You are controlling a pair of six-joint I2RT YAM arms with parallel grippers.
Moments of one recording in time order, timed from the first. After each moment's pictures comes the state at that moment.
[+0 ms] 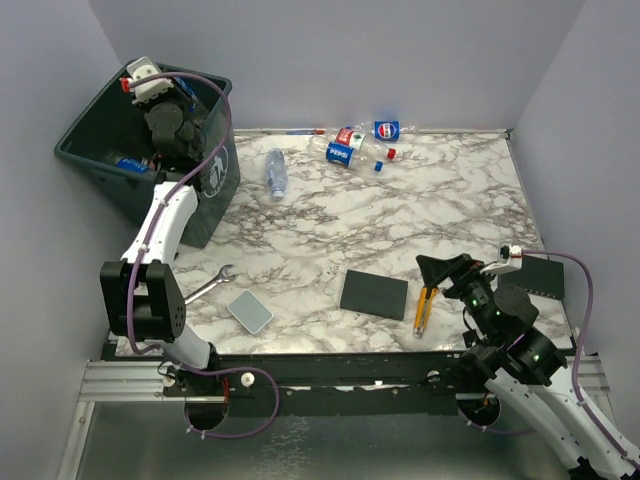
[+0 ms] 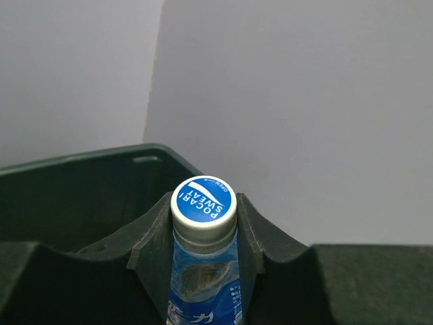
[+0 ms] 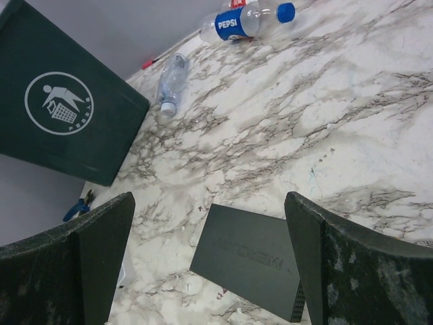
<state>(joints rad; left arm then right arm) -0.04 1.56 1.40 0.61 -0.51 -0.12 0.64 0.18 0.40 -0.34 0.35 0.71</state>
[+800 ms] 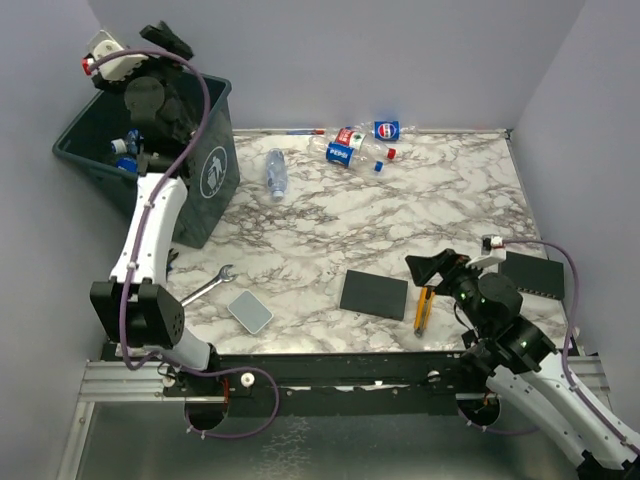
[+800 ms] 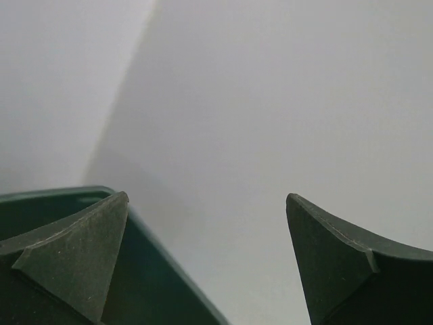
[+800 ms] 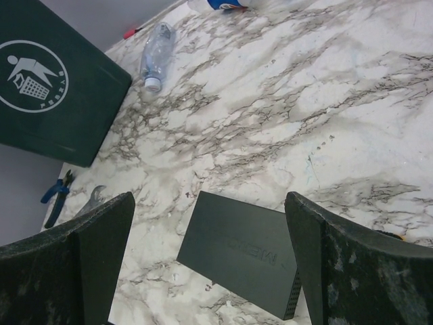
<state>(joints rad) 0.00 1.57 1.63 0.40 -0.51 -0.36 0.64 0.31 0.40 -0.29 0.31 0.69</state>
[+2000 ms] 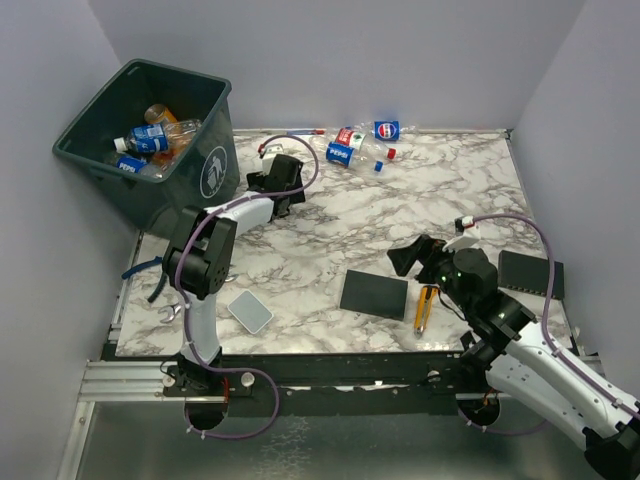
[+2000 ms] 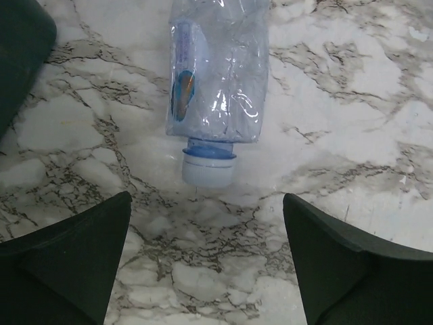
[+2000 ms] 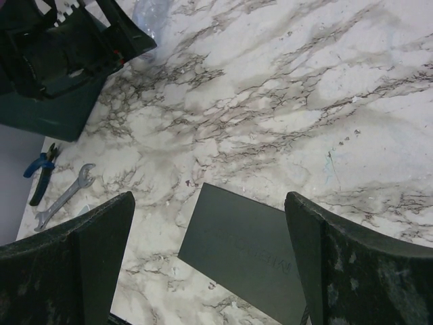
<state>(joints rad) -0.42 1.95 1.31 -0.07 -0.45 -0.44 0.64 0.63 0.48 -0.16 0.22 0.66</state>
